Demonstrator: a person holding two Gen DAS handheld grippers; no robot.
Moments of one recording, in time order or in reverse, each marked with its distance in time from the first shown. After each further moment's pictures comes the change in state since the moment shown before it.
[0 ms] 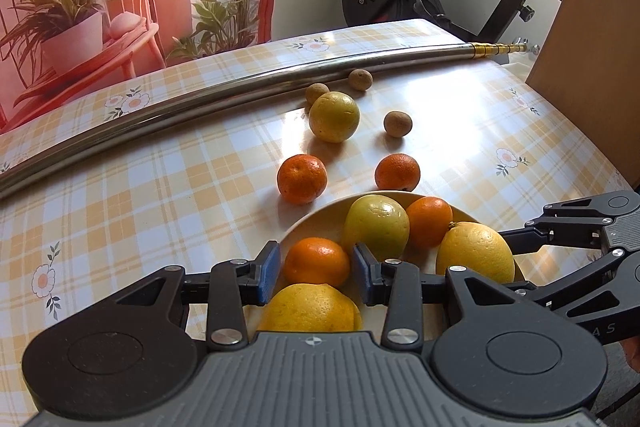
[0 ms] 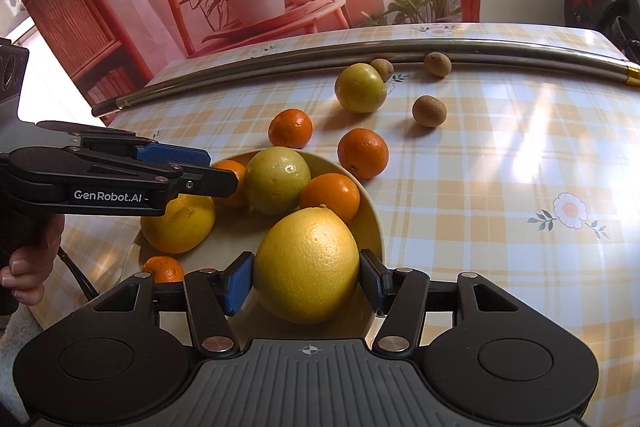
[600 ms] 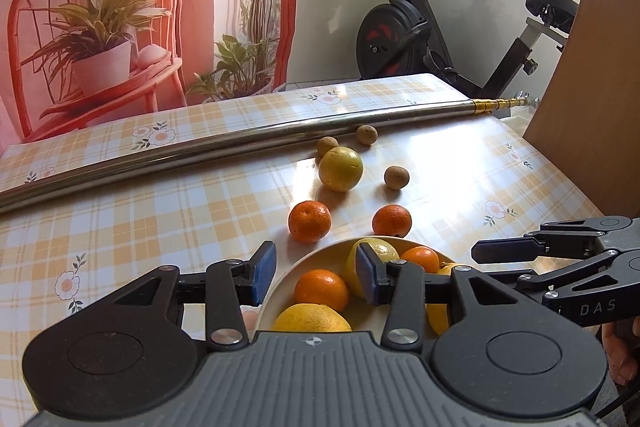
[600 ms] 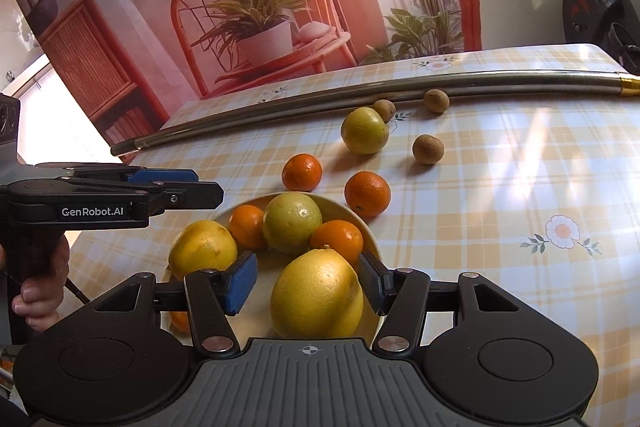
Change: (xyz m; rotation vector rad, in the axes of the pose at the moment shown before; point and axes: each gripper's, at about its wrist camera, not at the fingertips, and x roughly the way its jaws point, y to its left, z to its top) left arm -0.040 0.000 0.003 -0.065 -0.139 0.022; right arm -0.026 -0.006 0.008 0.038 -0.115 0.054
